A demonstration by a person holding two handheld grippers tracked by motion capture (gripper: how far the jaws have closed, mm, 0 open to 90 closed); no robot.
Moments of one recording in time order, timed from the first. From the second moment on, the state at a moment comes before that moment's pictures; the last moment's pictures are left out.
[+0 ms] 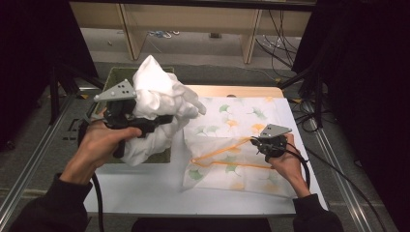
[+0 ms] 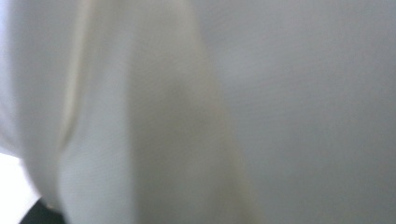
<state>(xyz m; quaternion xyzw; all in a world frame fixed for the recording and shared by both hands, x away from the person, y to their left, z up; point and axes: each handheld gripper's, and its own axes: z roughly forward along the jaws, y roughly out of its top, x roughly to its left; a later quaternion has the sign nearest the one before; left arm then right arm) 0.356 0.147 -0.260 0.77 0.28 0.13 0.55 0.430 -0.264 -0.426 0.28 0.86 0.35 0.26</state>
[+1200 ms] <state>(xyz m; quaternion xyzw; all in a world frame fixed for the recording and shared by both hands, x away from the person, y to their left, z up) 0.323 0.021 -0.341 0.86 0.16 0.07 0.47 0.454 -0.261 -0.420 0.29 0.85 0.35 0.26</state>
